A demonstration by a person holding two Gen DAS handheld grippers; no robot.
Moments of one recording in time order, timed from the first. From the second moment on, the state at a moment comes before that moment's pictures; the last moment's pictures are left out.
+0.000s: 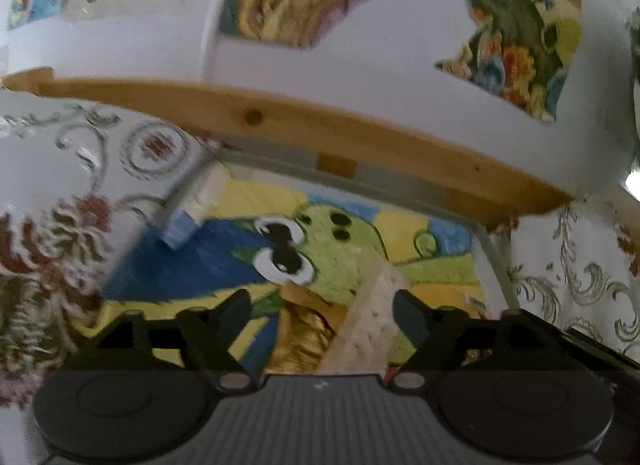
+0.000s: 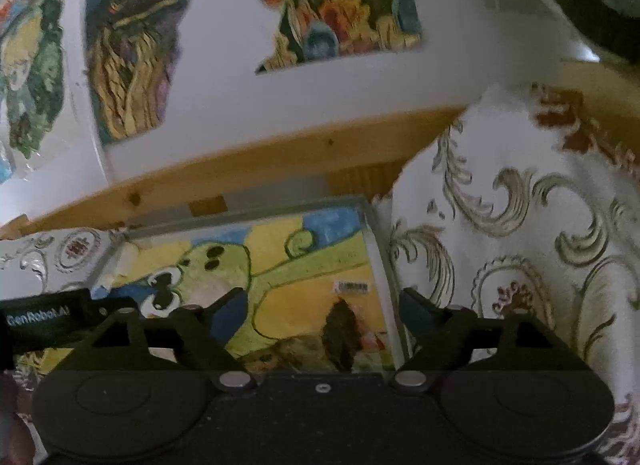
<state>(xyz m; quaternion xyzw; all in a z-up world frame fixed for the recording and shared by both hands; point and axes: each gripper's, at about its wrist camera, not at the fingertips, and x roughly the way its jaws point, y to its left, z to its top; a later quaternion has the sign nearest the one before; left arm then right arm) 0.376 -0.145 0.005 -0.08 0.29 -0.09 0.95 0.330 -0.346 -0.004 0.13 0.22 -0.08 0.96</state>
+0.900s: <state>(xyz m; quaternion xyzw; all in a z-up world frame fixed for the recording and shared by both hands) 0.218 -0.065 0.049 -0.06 0.17 -0.05 0.98 0.178 -0.280 0.047 0.07 0.13 -0.05 0.99</state>
